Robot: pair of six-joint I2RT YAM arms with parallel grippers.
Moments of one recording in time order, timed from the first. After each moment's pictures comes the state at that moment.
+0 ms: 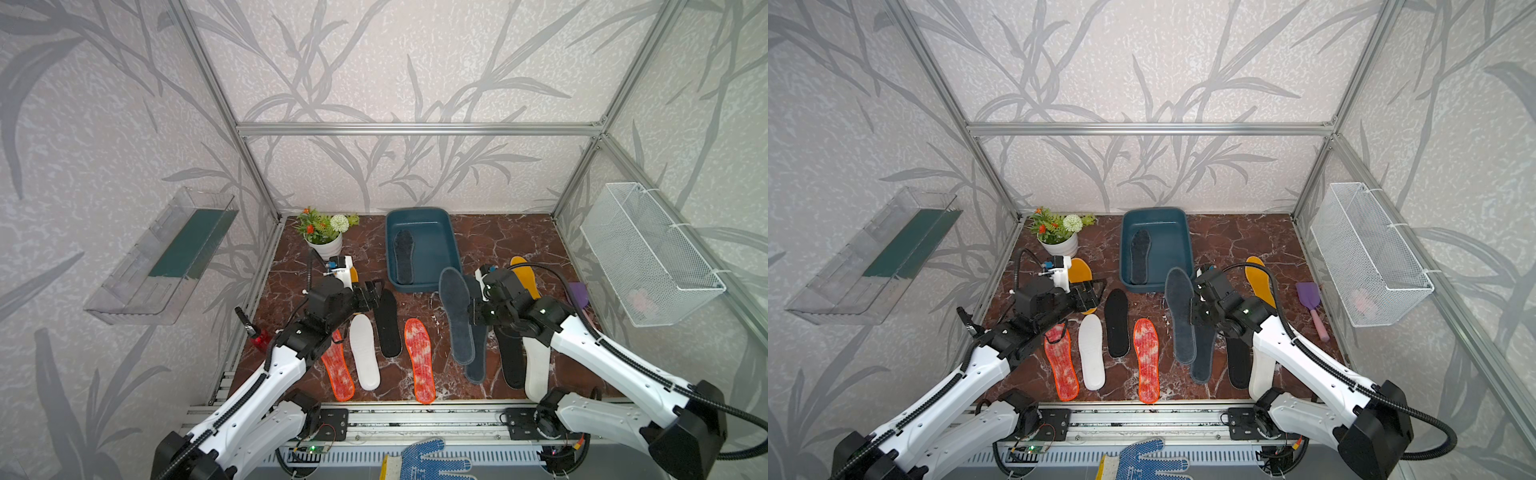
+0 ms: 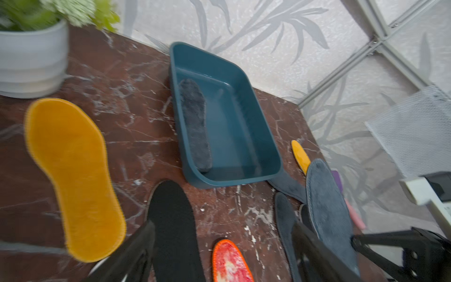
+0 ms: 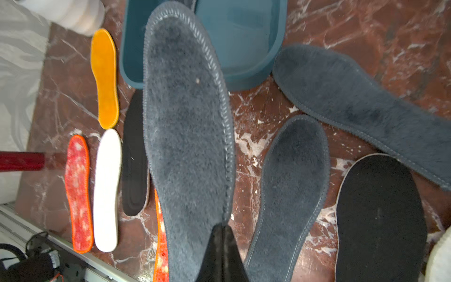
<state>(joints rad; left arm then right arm) -0.44 0.90 0.59 -0.07 0.12 -0.61 0.65 1.11 0.91 -0.66 0.00 0.60</state>
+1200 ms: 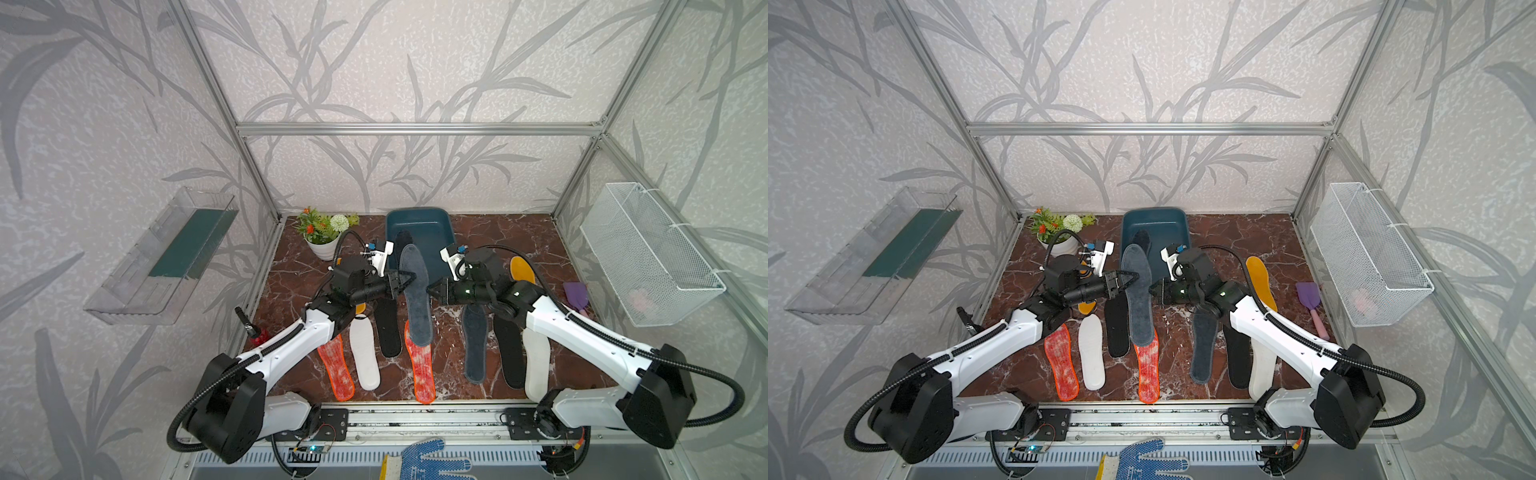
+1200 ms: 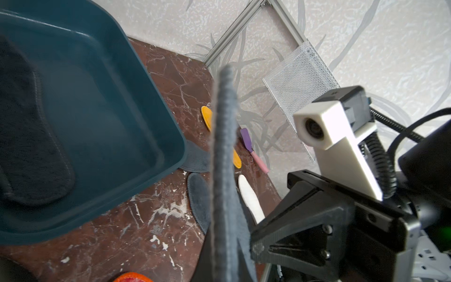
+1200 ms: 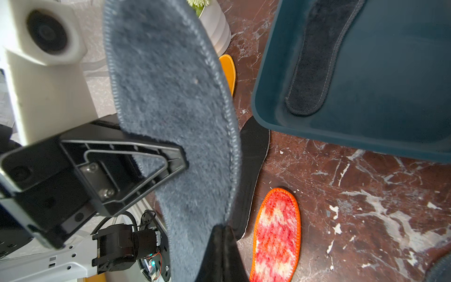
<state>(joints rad) -0.48 1.27 0.75 0.25 0.57 -0.67 0.68 1.33 1.04 -0.32 -0.34 0.65</state>
